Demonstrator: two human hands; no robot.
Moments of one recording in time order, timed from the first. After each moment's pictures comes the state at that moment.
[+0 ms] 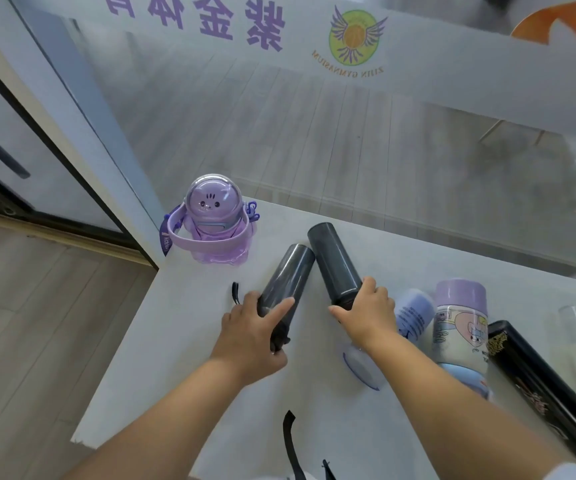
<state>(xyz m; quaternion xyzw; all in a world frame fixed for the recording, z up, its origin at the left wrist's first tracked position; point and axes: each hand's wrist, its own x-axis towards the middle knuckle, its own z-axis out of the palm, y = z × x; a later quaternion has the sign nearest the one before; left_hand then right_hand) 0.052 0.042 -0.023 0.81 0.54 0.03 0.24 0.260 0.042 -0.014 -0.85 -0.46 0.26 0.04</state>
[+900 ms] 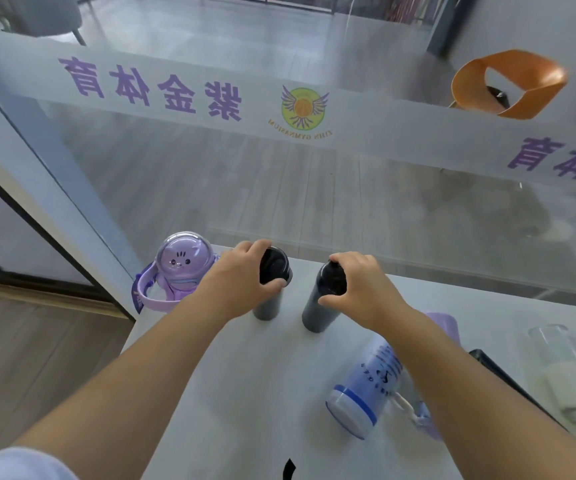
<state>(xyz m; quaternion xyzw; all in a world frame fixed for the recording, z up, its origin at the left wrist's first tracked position) 0.098 0.164 0.081 0.82 0.51 0.11 0.23 0.296 0.094 0.088 -0.73 -0.64 0.18 0.14</state>
